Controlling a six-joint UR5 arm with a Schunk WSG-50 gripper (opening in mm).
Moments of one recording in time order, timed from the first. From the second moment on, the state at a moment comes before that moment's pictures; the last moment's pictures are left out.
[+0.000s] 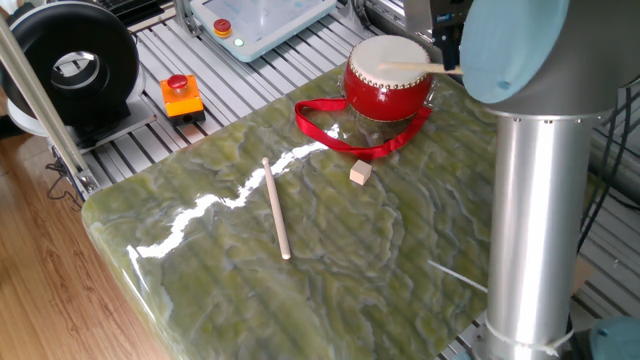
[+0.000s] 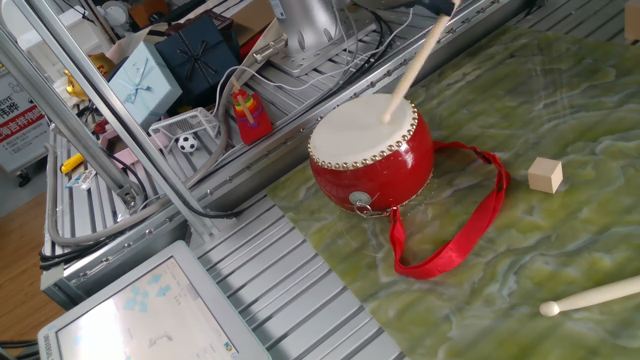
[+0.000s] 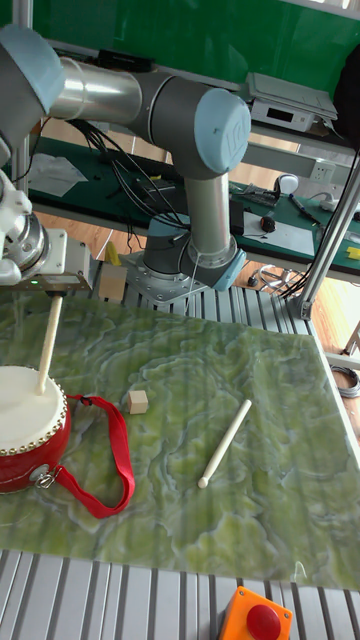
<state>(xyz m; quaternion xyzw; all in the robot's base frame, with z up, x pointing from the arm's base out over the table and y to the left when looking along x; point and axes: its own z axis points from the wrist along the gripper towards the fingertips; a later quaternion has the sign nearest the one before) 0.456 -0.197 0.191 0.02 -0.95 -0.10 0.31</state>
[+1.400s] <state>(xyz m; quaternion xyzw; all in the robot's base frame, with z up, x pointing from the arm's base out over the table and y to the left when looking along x) 0.443 -0.183 0.207 0.01 -0.93 -0.13 0.34</state>
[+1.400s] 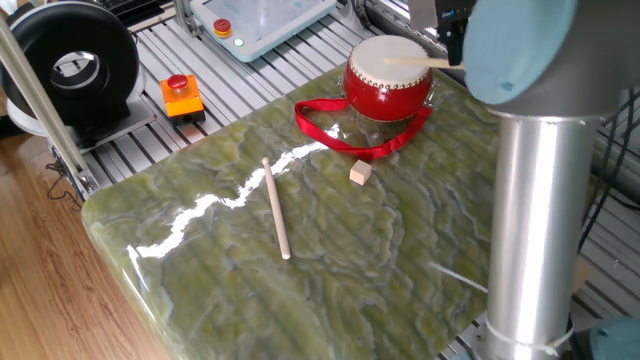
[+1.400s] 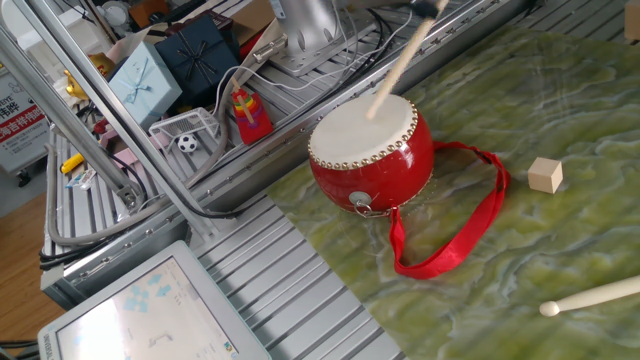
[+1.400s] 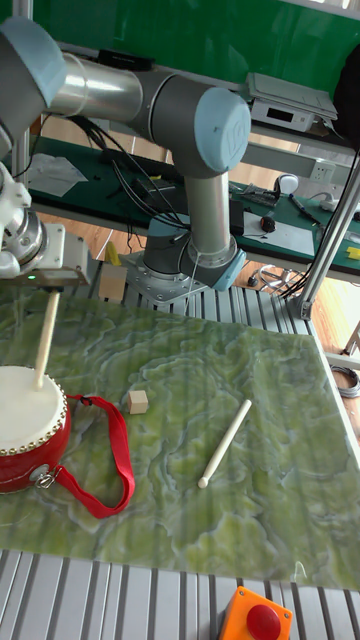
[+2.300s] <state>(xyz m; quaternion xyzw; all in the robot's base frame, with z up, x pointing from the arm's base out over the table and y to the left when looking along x) 0.465 -0.214 0.192 -0.01 -0.95 -0.04 0.30</state>
